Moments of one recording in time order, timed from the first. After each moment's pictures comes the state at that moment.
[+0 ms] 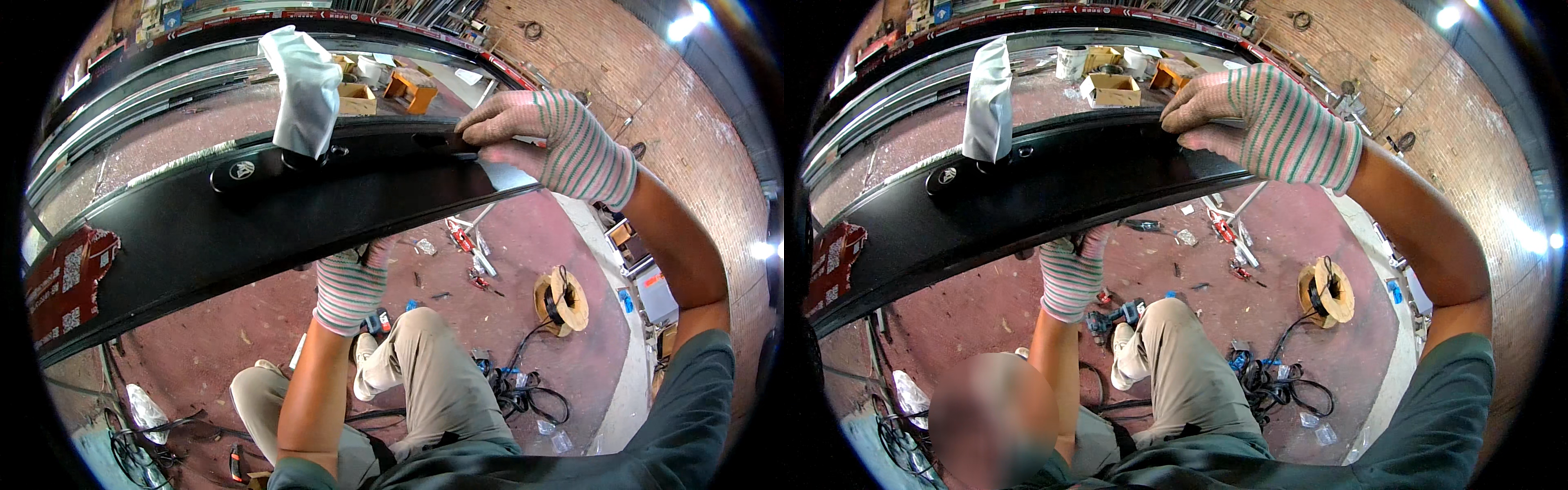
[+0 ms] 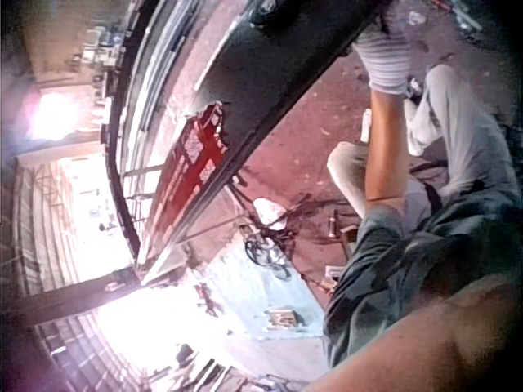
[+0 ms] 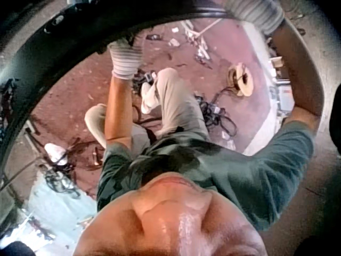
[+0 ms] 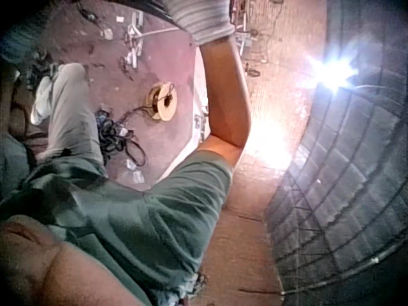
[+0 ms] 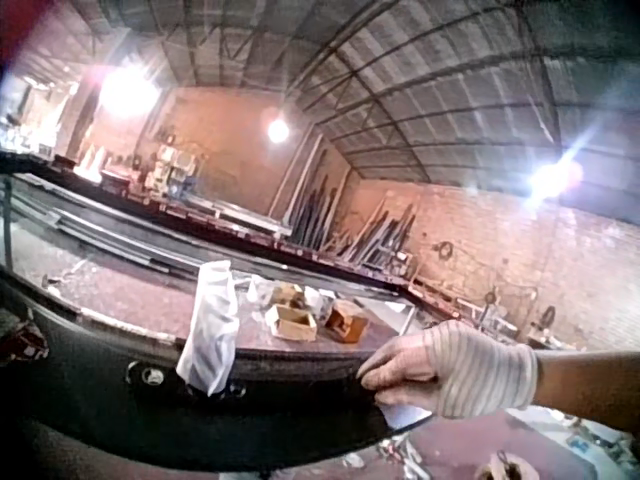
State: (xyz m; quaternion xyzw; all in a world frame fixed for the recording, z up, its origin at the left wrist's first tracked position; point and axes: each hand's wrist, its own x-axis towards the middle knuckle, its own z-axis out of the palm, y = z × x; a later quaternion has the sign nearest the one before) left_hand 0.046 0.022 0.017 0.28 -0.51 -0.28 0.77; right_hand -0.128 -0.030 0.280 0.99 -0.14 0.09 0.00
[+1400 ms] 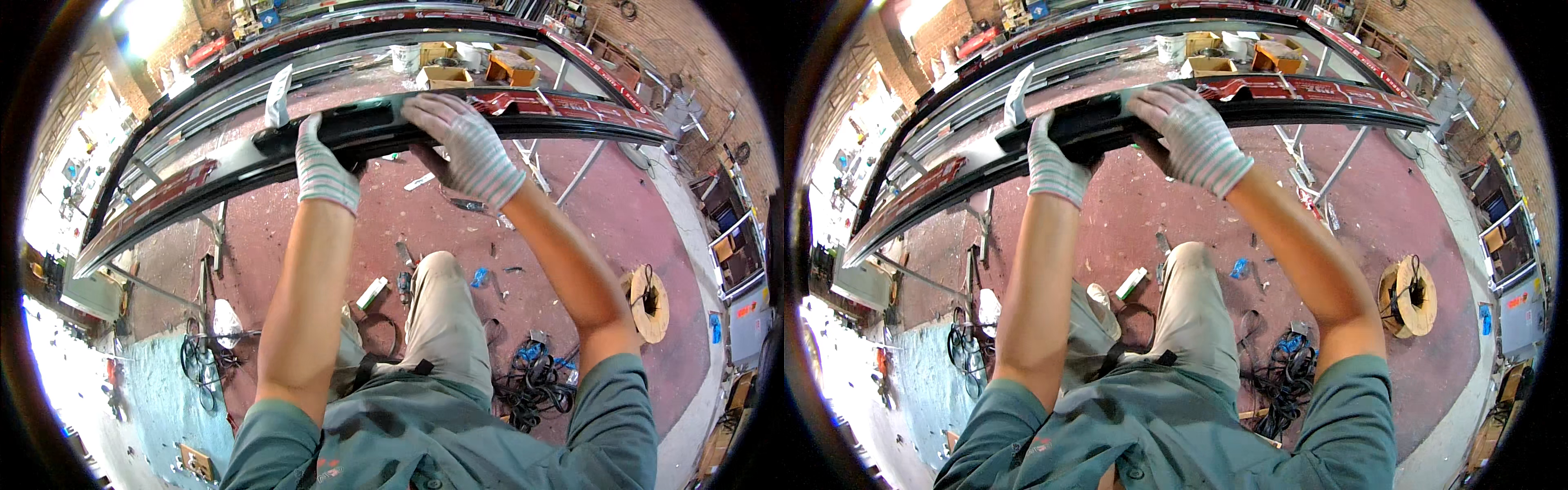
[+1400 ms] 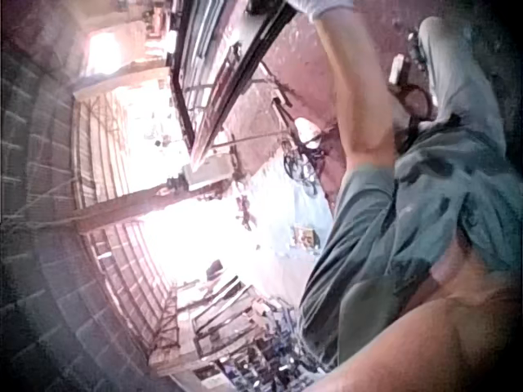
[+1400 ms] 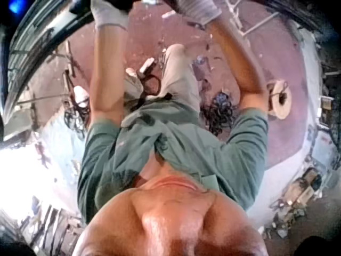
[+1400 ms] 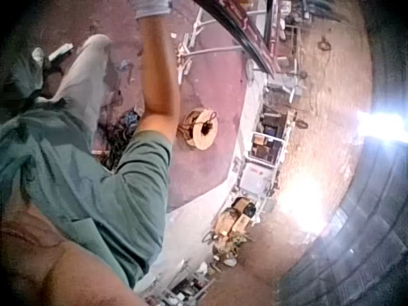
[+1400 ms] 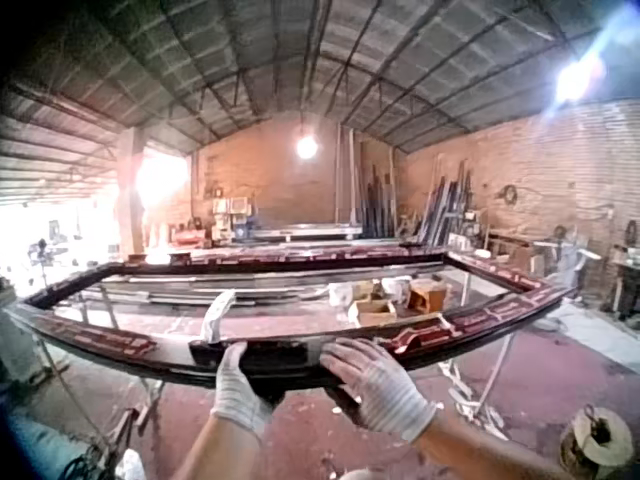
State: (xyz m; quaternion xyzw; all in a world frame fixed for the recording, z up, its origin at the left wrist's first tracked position) left_hand -0.005 0.060 0.180 0.36 -0.06 -0.46 0.81; right_hand -0.210 0.003 0.197 0.90 -0.11 0.41 0.11
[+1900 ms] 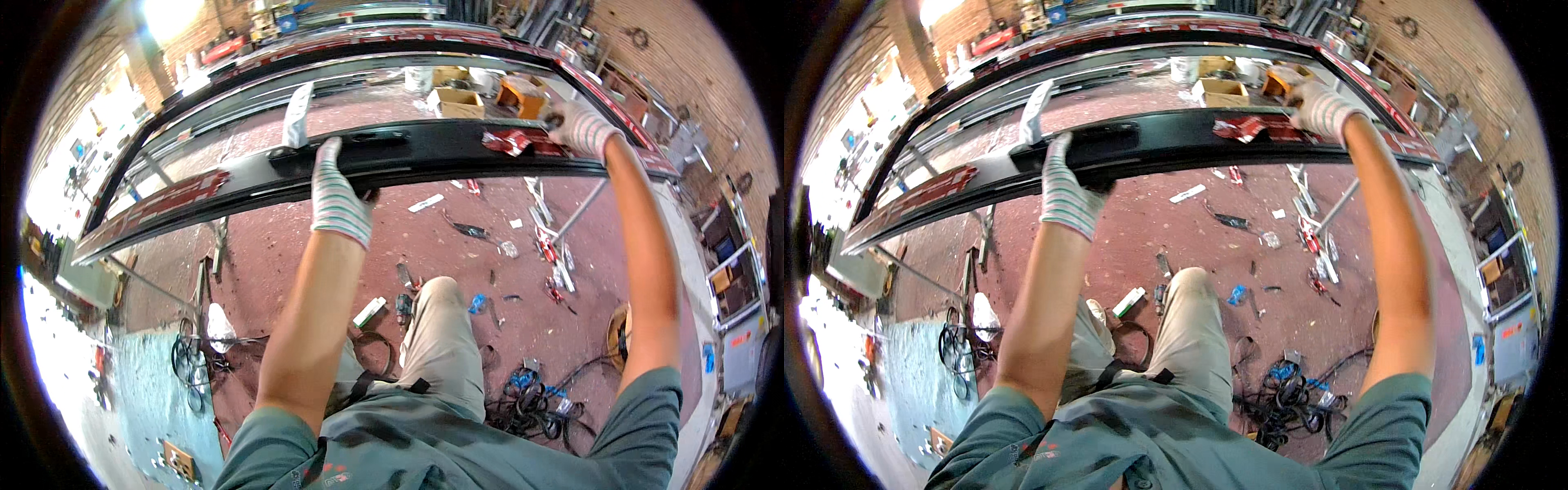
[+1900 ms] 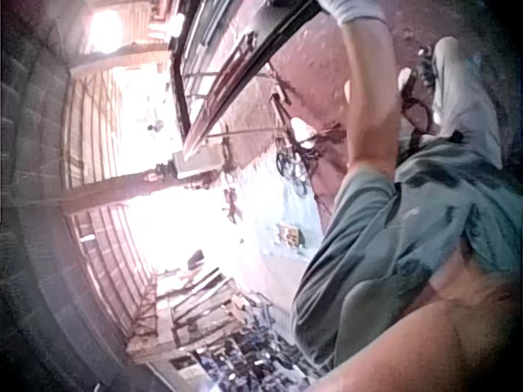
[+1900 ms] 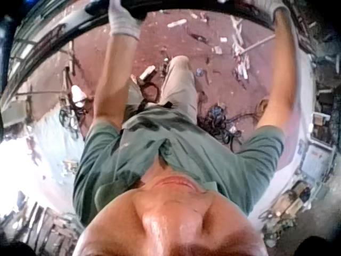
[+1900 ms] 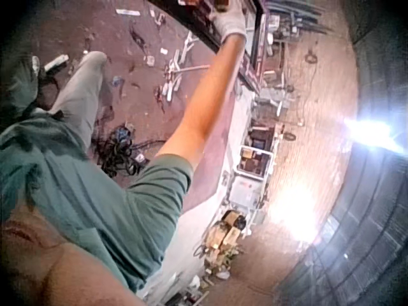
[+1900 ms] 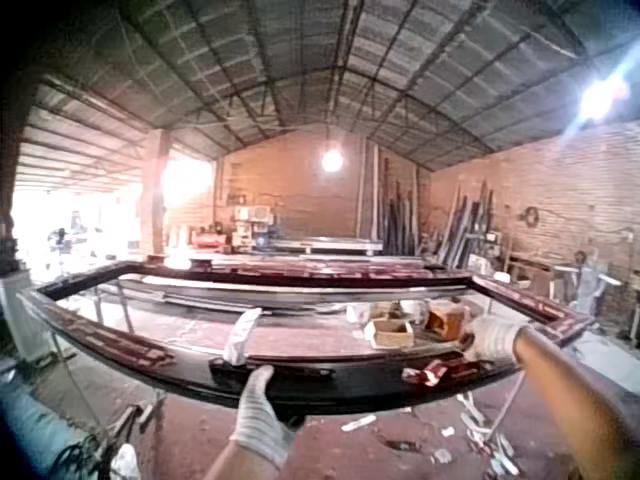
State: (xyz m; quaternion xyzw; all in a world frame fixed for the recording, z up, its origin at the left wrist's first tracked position) left_hand -0.003 0.062 0.180 0.37 -0.01 -0.46 0.81; right_hand -0.333 -0.146 0.290 0.88 -0.47 0.06 0.02
